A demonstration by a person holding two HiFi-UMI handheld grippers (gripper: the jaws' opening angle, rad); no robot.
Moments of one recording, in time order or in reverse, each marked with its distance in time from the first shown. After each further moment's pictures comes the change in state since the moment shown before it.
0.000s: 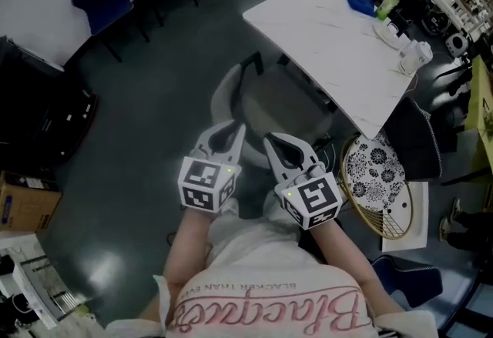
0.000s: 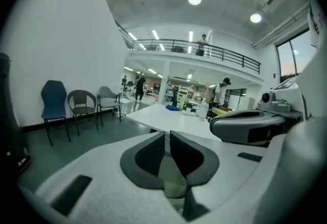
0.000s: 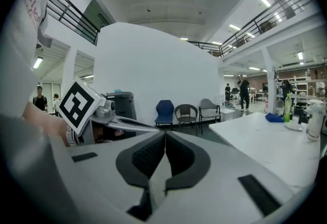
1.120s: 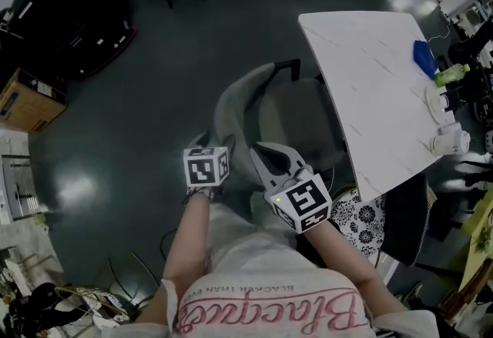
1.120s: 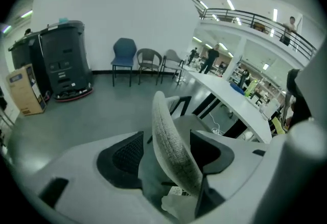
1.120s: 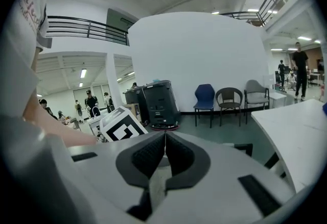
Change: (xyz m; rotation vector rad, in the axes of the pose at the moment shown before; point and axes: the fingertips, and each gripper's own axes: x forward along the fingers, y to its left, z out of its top) left arm 0.039 0.077 -0.155 -0.526 0.342 0.612; right arm 0.049 -0.026 -0.037 -0.043 0.166 0.542
